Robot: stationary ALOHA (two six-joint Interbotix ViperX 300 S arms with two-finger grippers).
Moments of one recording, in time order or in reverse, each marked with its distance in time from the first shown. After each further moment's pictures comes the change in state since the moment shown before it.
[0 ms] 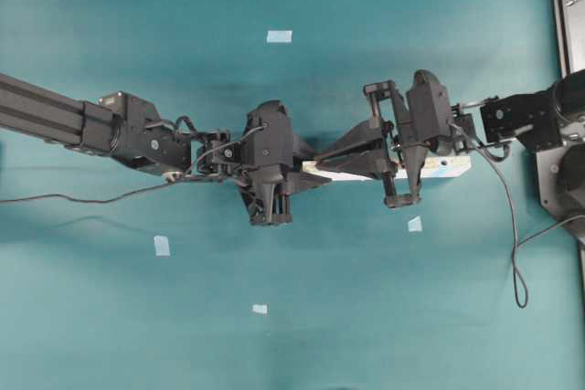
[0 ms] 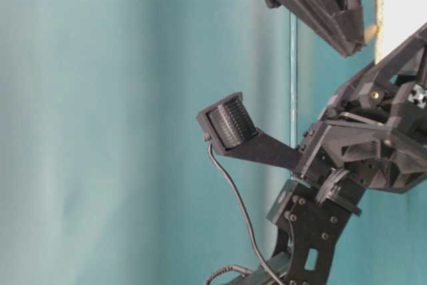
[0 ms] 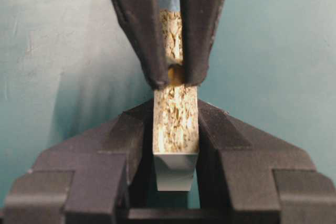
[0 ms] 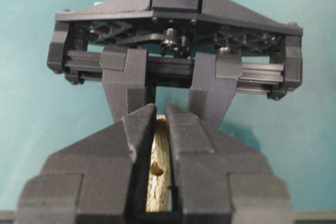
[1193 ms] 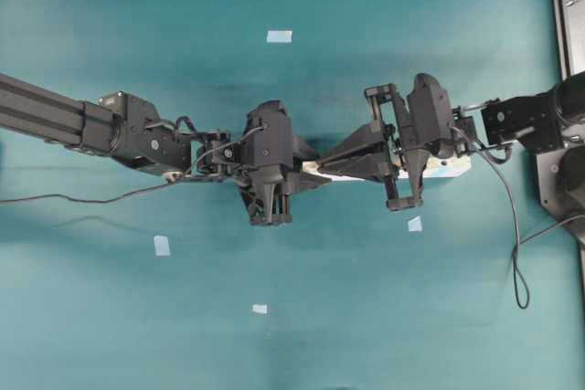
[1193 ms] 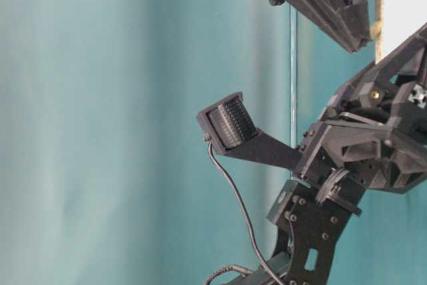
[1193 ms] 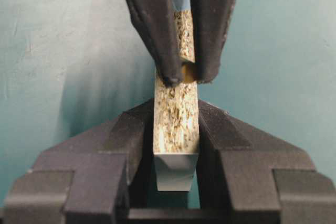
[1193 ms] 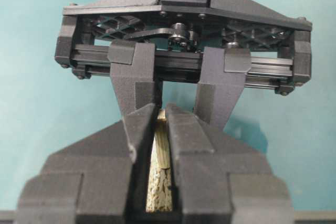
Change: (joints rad) left arm 0.000 0.000 0.002 0.000 0.000 0.000; right arm 0.011 0.000 0.009 0.005 0.008 0.000
